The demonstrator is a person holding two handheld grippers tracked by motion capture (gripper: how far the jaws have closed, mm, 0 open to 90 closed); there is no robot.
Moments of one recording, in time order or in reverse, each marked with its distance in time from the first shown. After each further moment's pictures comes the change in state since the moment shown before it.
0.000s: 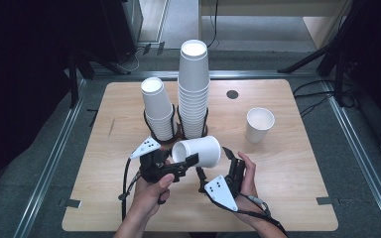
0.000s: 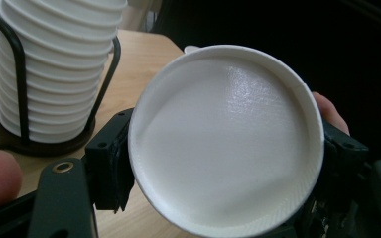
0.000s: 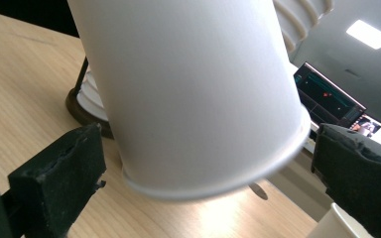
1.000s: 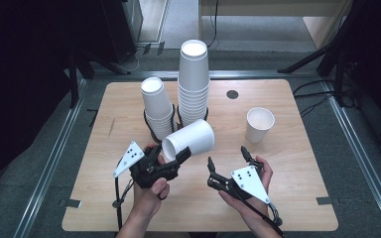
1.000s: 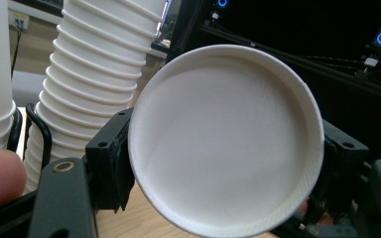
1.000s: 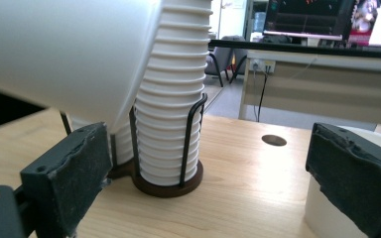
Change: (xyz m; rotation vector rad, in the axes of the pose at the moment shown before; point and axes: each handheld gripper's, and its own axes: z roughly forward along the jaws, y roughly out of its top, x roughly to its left) left arm -0.005 -0.008 -0.017 -0.309 -0.007 0.083; right arm -0.037 0.026 -0.022 0.073 -0.092 0.585
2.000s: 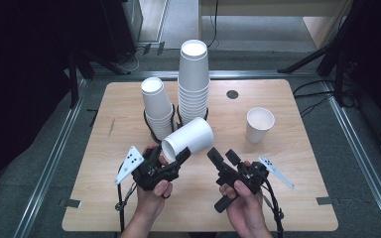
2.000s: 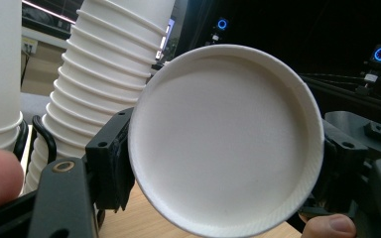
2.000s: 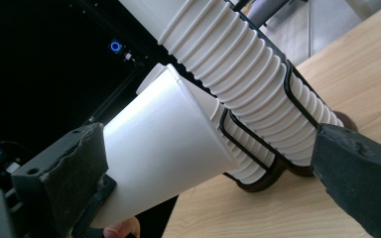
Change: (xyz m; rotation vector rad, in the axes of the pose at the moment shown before) left arm 0.003 -0.012 0.001 -0.090 -0.003 0.015; right arm -0.012 0.030 -0.002 0.090 0.286 0.888
